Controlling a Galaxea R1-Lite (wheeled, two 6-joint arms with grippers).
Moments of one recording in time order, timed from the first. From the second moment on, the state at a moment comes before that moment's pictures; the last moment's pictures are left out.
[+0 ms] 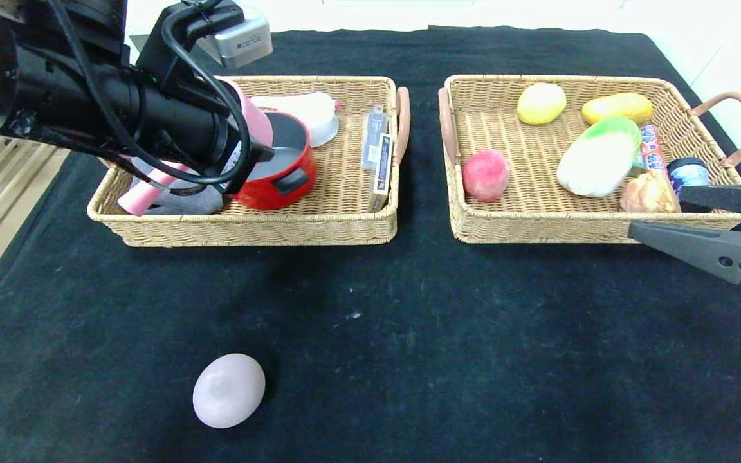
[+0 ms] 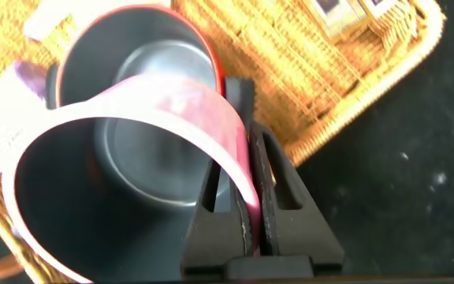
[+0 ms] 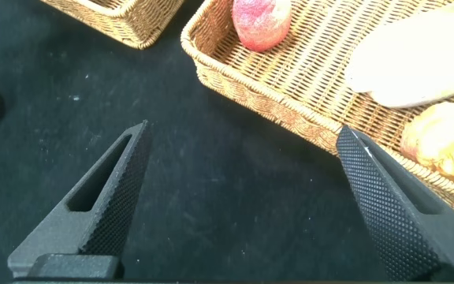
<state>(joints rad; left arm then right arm) -0.41 1.69 -1.80 0.50 0.11 0.50 0.23 1.21 -0.93 -0.13 0.34 -0.13</state>
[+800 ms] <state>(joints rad) -0.32 1.83 -1.96 0.51 0.05 0.69 0.23 1.21 -0.93 -0.13 0.34 -0.13</state>
